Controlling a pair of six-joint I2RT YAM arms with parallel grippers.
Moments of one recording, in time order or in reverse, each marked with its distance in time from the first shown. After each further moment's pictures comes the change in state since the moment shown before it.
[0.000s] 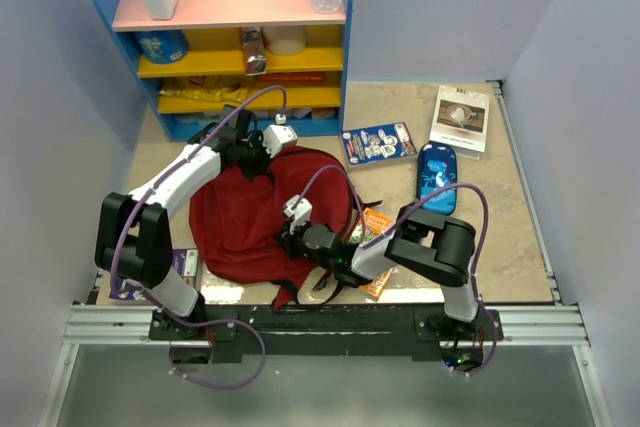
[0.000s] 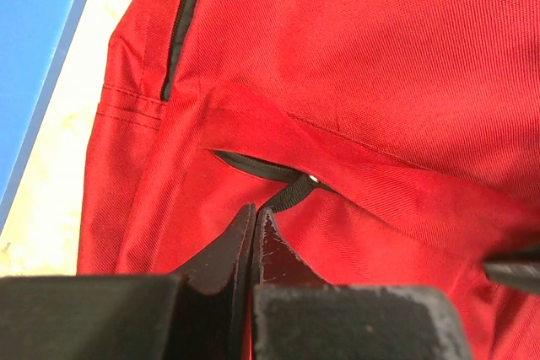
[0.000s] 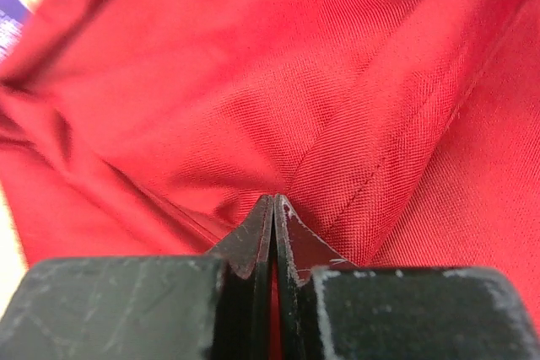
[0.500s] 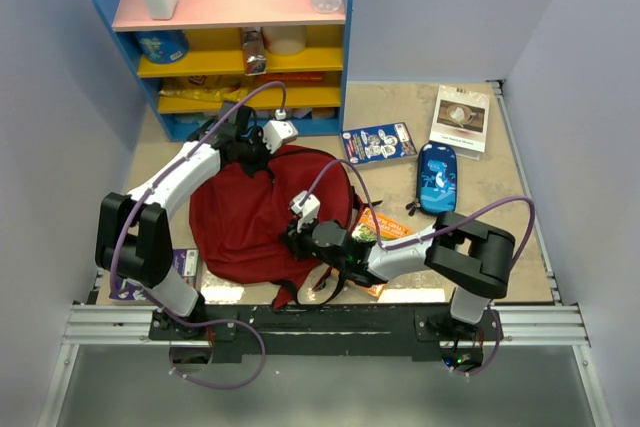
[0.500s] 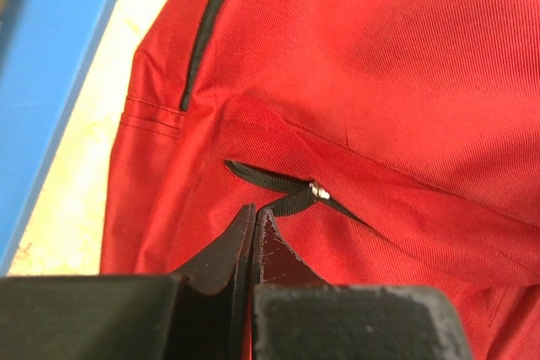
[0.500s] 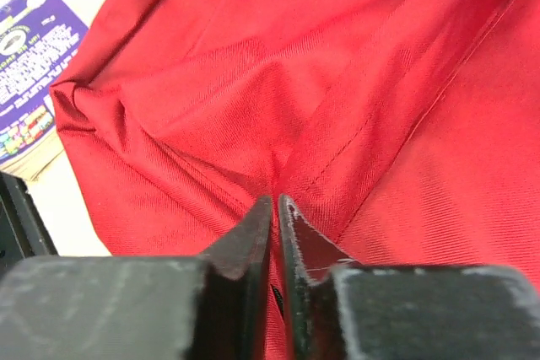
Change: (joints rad) left arm 0.001 0.006 0.044 -0.008 -0.004 -0.007; right arm 0.010 -0.183 -0.042 -0.185 -0.025 0.035
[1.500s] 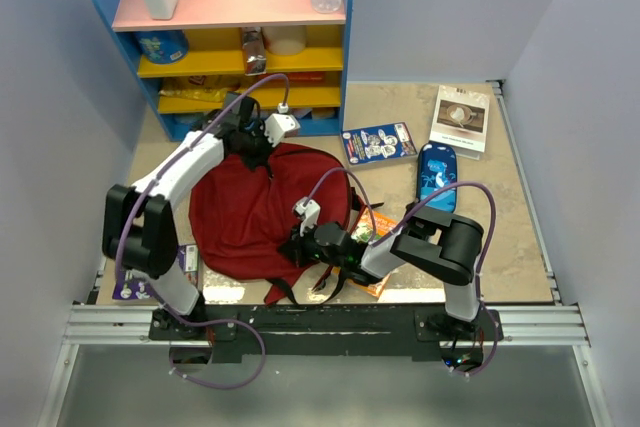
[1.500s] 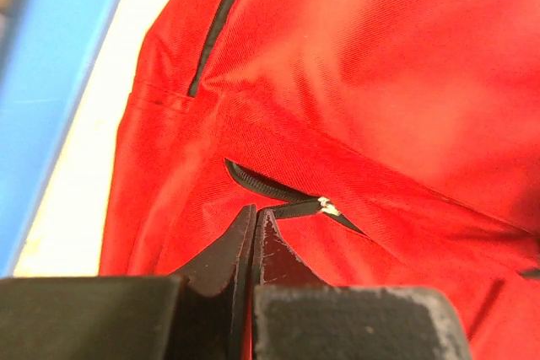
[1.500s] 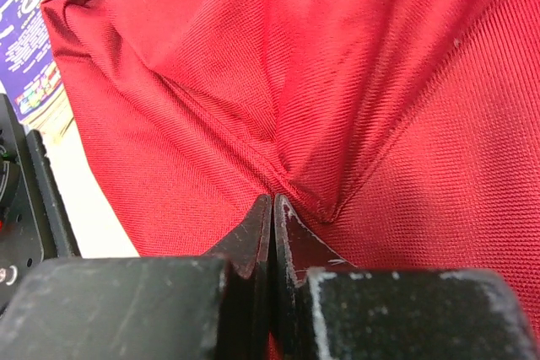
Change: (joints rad) left arm -0.001 0.089 0.113 -0.084 -0.034 -0.001; right arm -0.056 0.180 -0.044 0.176 -0.217 0.156
